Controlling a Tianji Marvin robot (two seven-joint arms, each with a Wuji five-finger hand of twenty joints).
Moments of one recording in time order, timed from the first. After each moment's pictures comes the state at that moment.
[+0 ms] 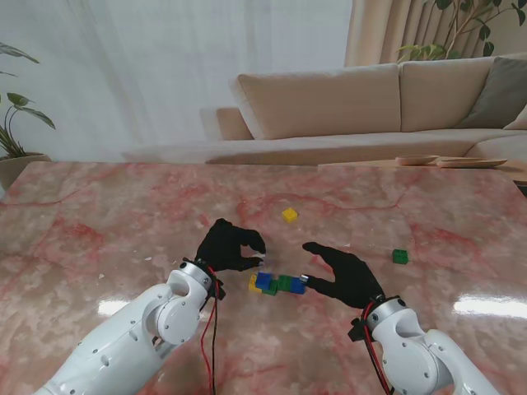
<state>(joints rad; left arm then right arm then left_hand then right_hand) 1.33 -1.19 -0.85 -1.33 0.65 -0.11 0.35 -1.83 -1.10 1.33 -1.76 -0.67 -0.12 -0.06 0.65 -0.74 0.83 -0.26 0.84 -0.26 0.81 0.26 1.07 -0.11 0.37 0.48 0.75 0.06 0.52 0.81 0.08 0.12 1.01 0.78 0.07 -0.28 0.69 -0.05 0.34 0.04 0.16 0.45 0.50 -0.03 0.16 0.17 0.42 -0.09 0.10 0.25 0.19 -0.05 0.50 0.41</state>
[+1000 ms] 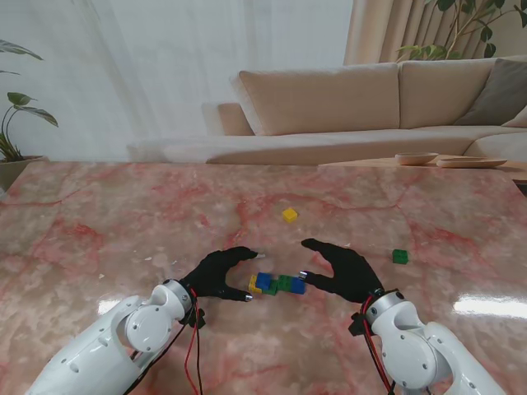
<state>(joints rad) 1.39 -1.13 -0.92 -1.30 0.43 -0.23 0.01 -1.80 -1.09 1.32 -1.76 -0.68 -0.11 -0.02 0.42 -0.68 0.74 -0.18 0.30 0.10 0.20 0.17 0.21 0.02 0.22 0.38 0.13 0.10 0.26 0.67 -0.09 0.10 0.29 0.76 0.07 -0.28 0.69 -0.05 0.34 0.04 0.16 0.45 0.50 -0.03 0.16 0.17 0.42 -0.09 0.10 0.25 0.19 -0.05 0.50 0.41</state>
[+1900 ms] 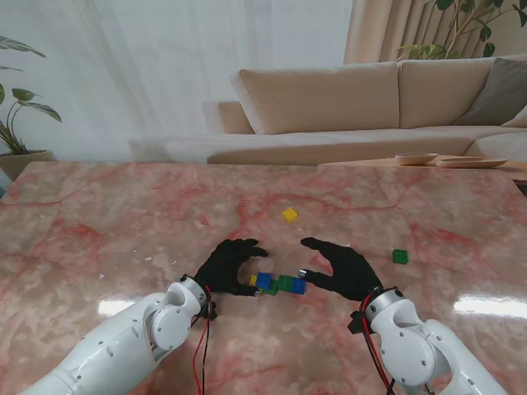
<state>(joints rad) 1.23 -1.19 -0.71 -1.06 0.55 -0.25 0.28 -1.79 -1.09 1.32 -1.75 -0.68 -0.11 -0.02 0.43 -0.71 0.82 -0.18 0.25 -0.06 0.49 0.39 0.20 0.03 0.18 0.43 0.07 0.07 0.24 0.67 -0.09 0.05 0.22 0.84 0.07 -0.28 0.69 -0.05 0.34 0.04 0.16 0.45 0.50 -0.03 0.16 0.17 0.42 -0.09 0.10 0.25 0.19 -0.05 0.50 0.41</state>
